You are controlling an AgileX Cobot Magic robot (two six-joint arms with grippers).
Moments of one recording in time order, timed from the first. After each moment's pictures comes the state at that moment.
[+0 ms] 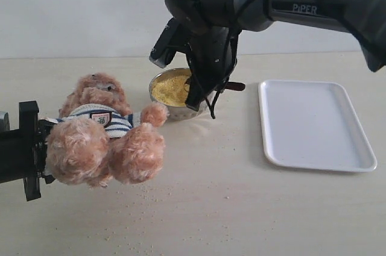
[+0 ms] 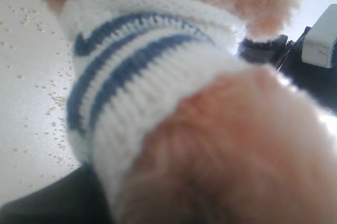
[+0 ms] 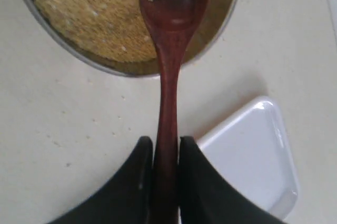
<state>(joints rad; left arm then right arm) 0.18 1.85 -0.46 1.27 -1.19 -1.79 0.72 2.17 -1.86 -0.45 1.09 -0.20</state>
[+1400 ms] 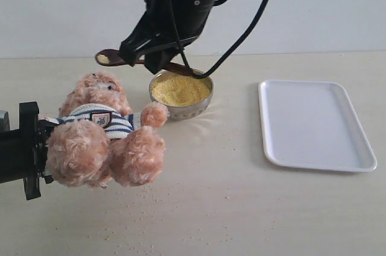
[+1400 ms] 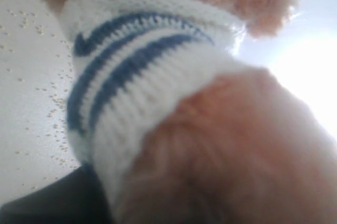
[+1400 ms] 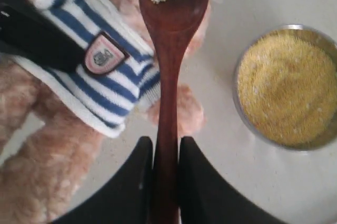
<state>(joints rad) 0.18 1.85 -0.46 1.27 -1.19 -1.77 0.75 1.91 -1.86 0.19 1.11 -0.38</state>
